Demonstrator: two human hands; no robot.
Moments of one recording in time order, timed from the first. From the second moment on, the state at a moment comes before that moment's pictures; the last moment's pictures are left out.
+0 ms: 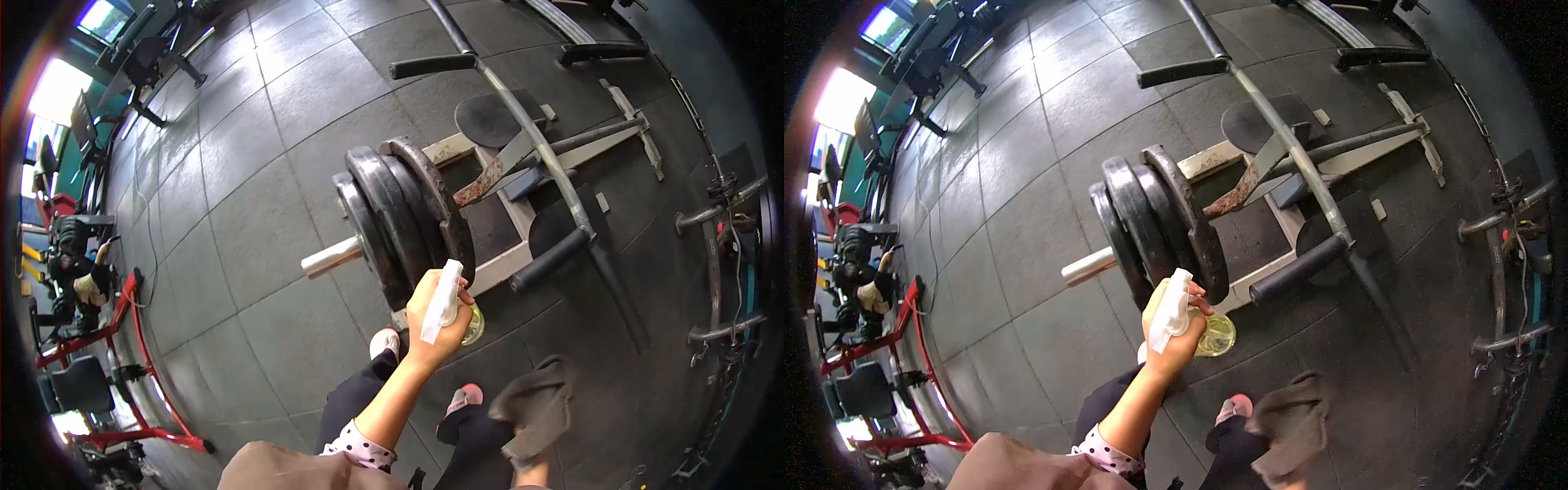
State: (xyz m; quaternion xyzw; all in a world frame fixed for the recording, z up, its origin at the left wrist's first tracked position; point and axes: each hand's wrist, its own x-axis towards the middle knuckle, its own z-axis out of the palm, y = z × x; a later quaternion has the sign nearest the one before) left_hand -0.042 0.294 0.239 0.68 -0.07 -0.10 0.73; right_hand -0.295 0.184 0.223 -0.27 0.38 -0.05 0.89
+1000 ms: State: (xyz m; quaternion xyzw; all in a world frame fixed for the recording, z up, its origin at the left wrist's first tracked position) left_hand 0.043 0.535 0.325 0.79 -0.33 -0.25 0.45; right_hand -0.234 0.393 0.336 -0.41 0.69 -0.26 0.53
